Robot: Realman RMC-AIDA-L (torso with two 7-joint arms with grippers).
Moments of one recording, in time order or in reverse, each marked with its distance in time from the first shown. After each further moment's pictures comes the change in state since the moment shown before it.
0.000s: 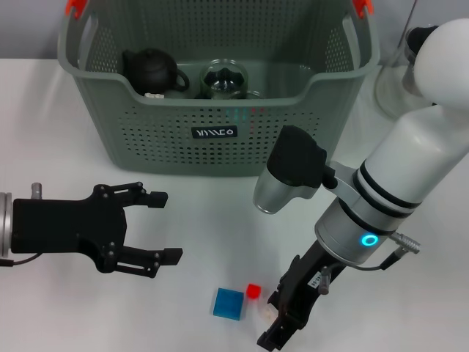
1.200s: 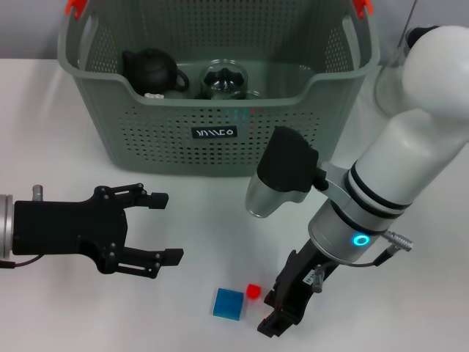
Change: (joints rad) left arm 0.000 0.002 -0.007 -0.021 0.000 -0.006 0.009; right arm 0.006 0.000 -0.066 -0.014 0.002 0.058 0.027
